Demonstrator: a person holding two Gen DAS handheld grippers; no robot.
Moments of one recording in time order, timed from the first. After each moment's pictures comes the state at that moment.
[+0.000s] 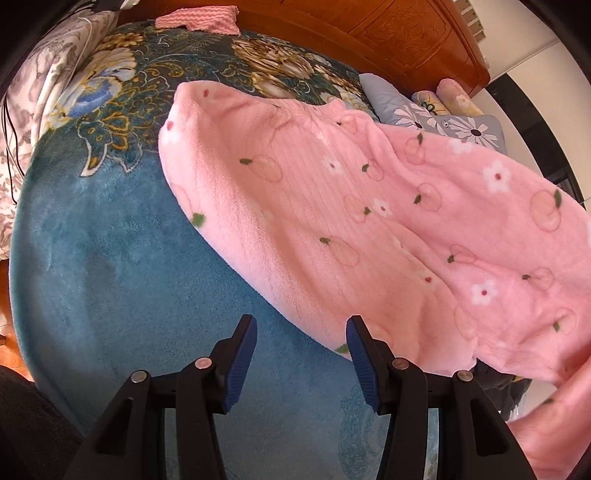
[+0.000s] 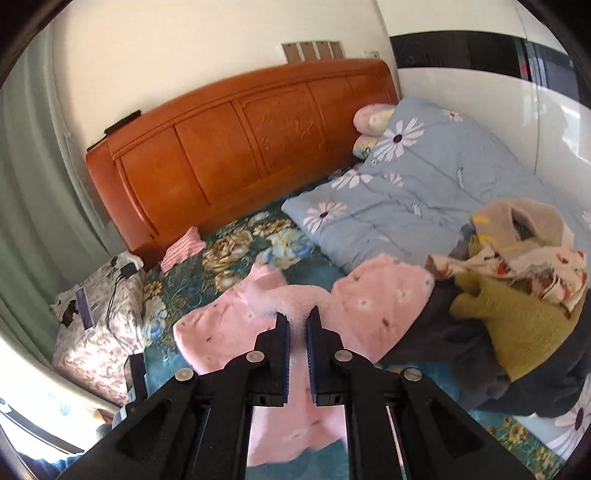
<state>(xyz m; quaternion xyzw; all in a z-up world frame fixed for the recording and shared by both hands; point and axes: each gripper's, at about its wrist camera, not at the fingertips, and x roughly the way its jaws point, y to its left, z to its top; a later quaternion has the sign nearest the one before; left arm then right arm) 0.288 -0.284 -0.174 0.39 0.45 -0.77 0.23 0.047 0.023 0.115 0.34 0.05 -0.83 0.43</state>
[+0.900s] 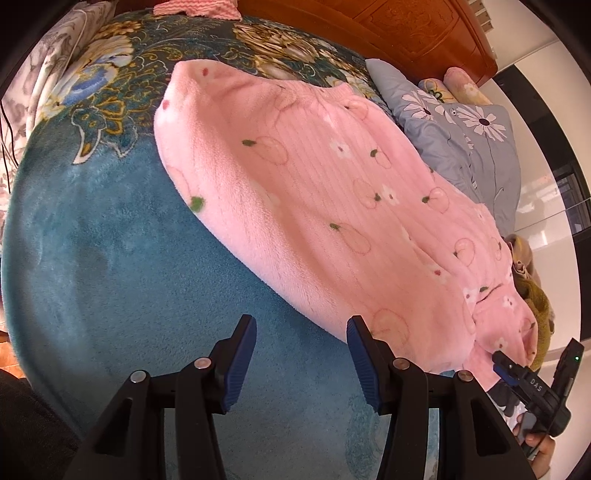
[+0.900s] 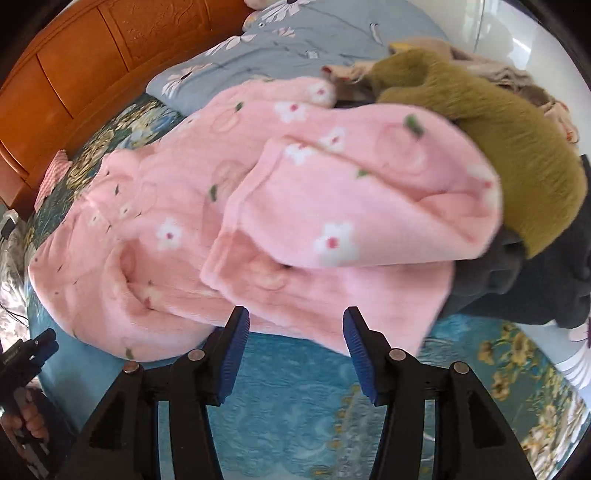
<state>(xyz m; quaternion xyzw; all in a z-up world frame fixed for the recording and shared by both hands) 0.286 -0.285 -0.185 0.41 0.45 -0.76 0.23 -0.015 0.024 -0.135 0.54 0.10 -0.79 0.27</state>
